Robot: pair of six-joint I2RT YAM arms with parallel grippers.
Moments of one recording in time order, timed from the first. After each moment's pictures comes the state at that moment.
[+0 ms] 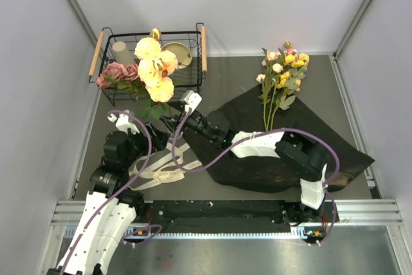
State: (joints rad) left arm -0.20 0.47 0.53 -0.45 0.13 -0.55; right arm 1.05 1.91 1.11 1.04 -0.01 0.02
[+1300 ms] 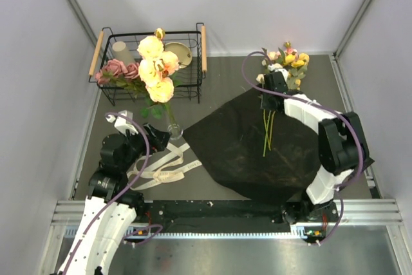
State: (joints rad) left arm -0.20 0.42 0.52 -0.40 0.20 -0.58; right arm 0.35 1.68 1.12 -0.29 0.29 0.37
